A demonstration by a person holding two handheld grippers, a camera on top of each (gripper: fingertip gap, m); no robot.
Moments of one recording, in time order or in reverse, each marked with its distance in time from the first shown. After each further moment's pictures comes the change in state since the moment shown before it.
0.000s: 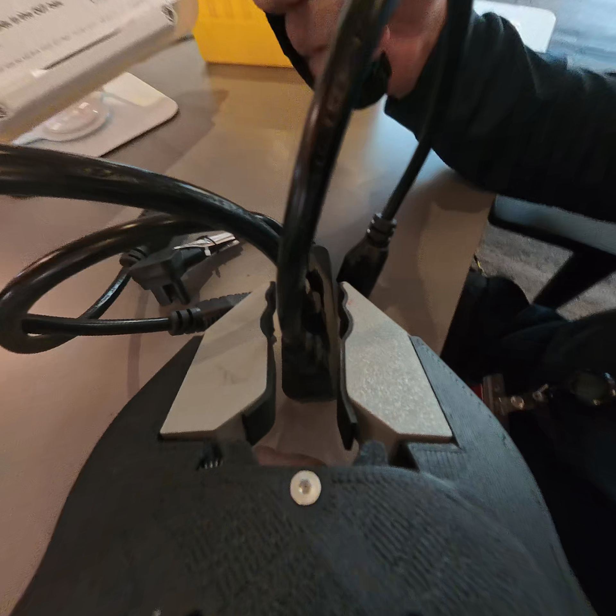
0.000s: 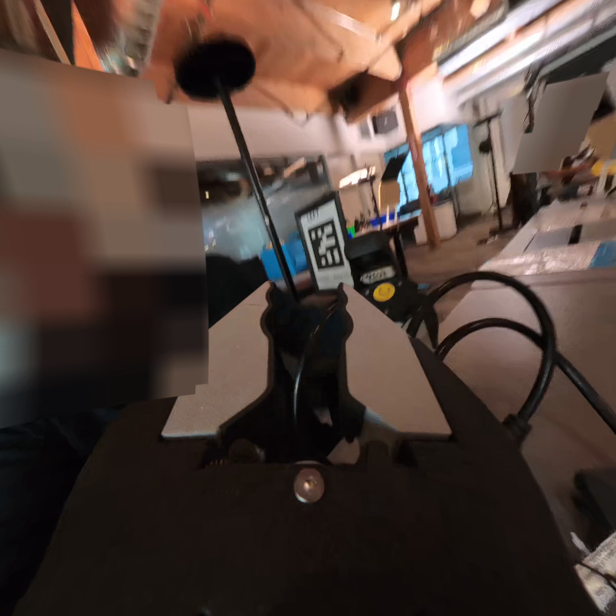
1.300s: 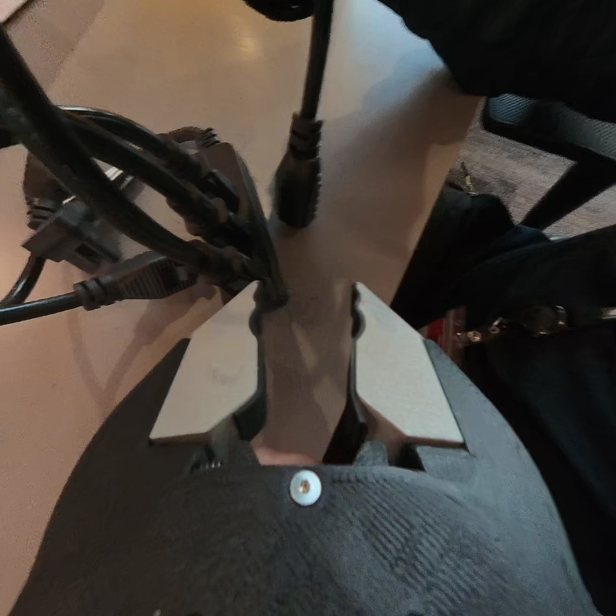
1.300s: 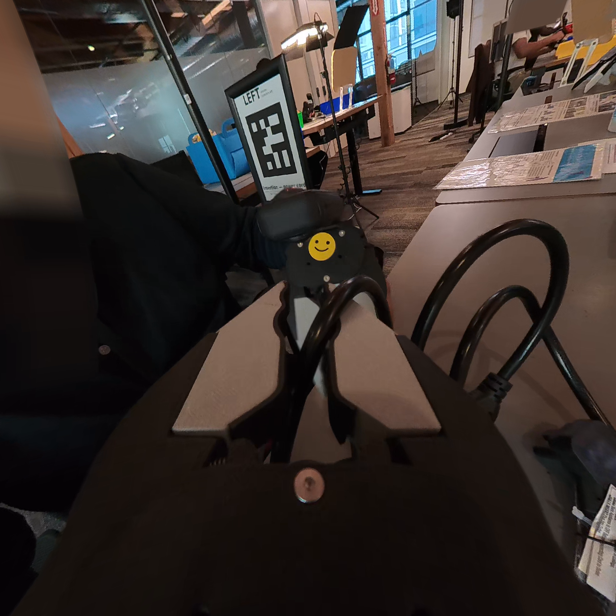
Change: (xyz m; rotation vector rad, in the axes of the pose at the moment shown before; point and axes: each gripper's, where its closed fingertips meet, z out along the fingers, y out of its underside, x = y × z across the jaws) left arm 0.043 0.034 0.001 -0.294 0.046 0.049; right arm 0.019 0.065 0.050 -0.374 0.166 -0.064
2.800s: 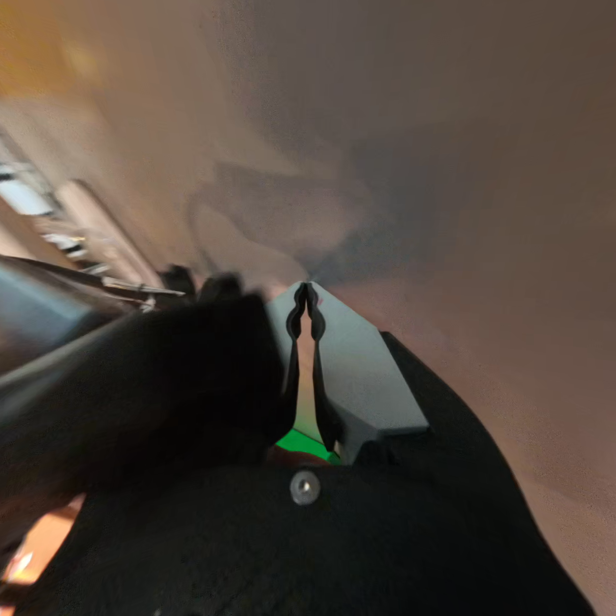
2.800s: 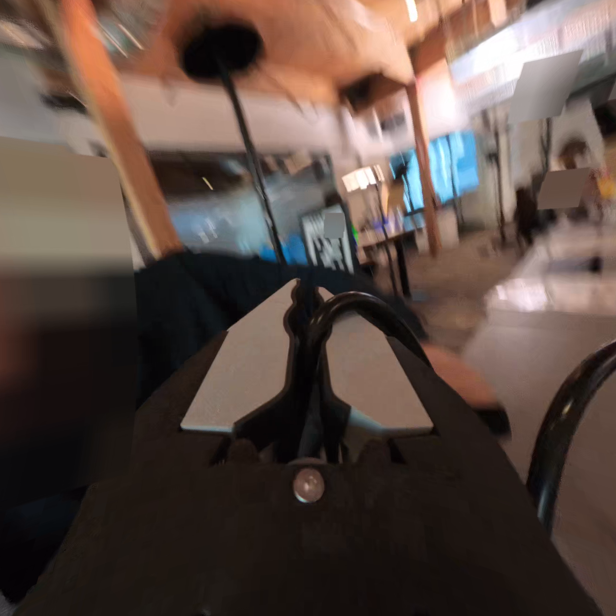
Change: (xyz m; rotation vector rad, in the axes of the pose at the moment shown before) left arm -0.071 -0.003 0.056 -0.550 -0.299 1.165; right arm -0.036 -0.084 -0.013 0.390 -0.200 -0.028
